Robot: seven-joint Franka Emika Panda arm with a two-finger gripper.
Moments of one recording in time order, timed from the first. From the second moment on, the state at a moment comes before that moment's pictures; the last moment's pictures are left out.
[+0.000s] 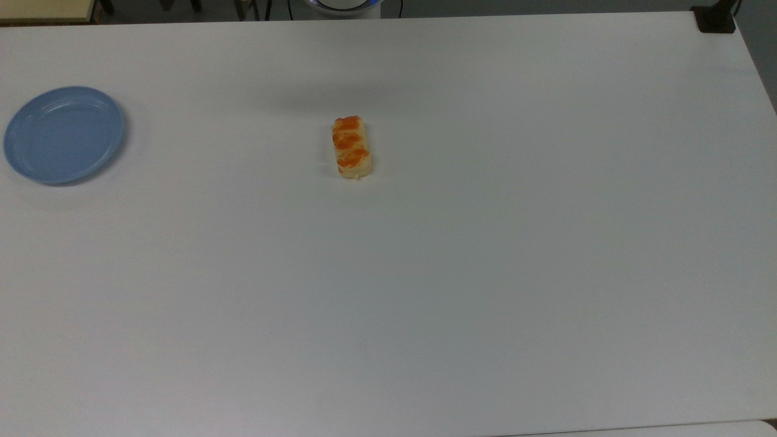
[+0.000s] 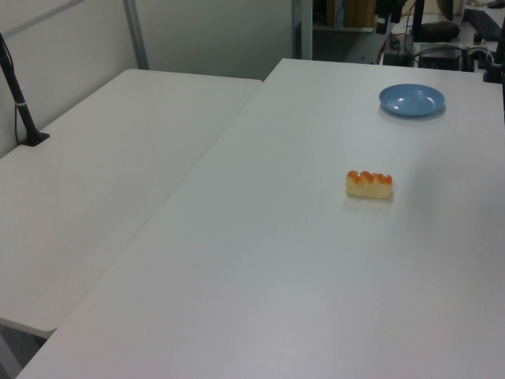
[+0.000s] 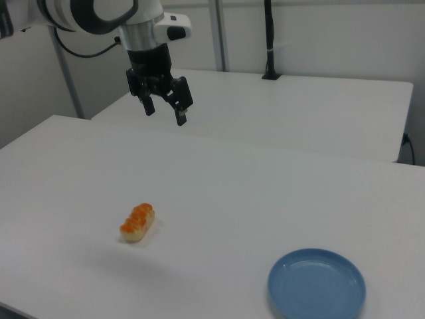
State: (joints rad) arm 0.01 -0.01 -0.20 -1.56 0.02 1.65 -0.07
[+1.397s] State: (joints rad) arm 0.02 0.03 -0.11 -1.64 -0.03 1.49 -0.27
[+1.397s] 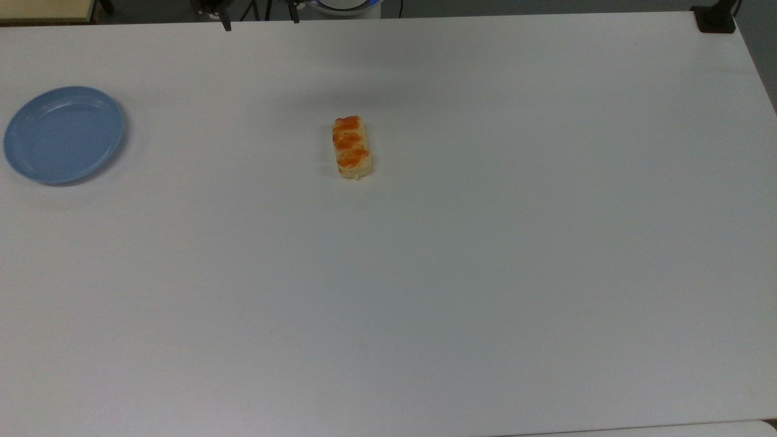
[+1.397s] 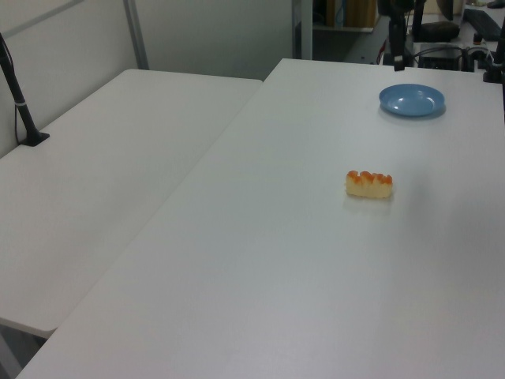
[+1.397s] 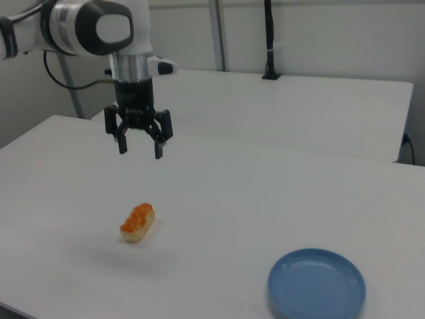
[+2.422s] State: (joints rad) arm 0.13 0.05 -0.10 -2.11 0.00 2.12 -0.10
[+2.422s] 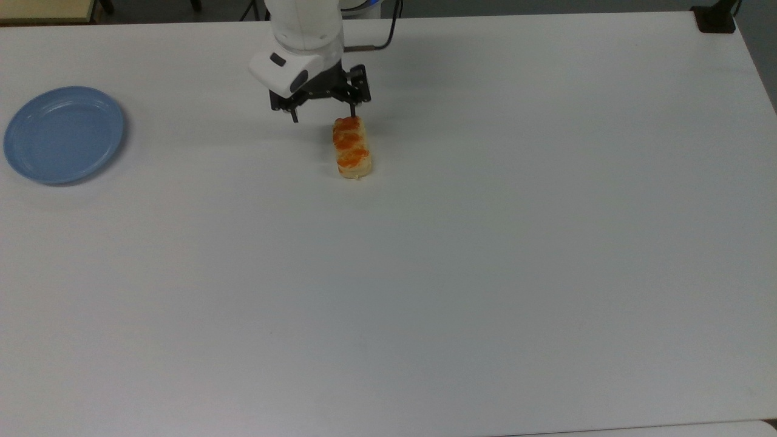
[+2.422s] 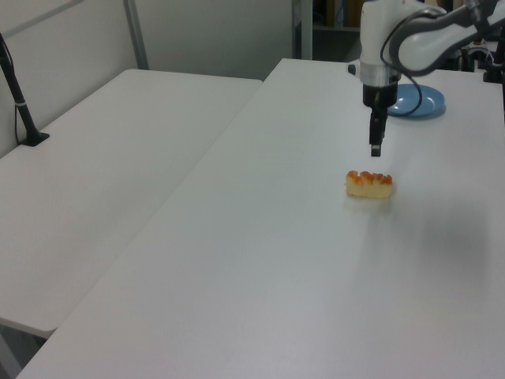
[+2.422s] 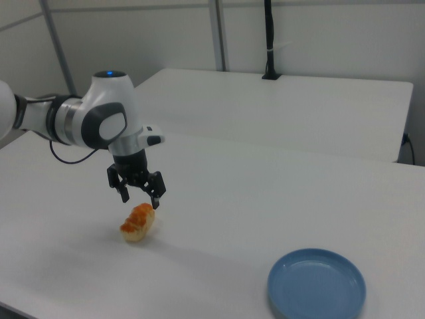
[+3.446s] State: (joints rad) arm 0.16 0.18 -0.11 -2.05 0.00 2.24 0.06
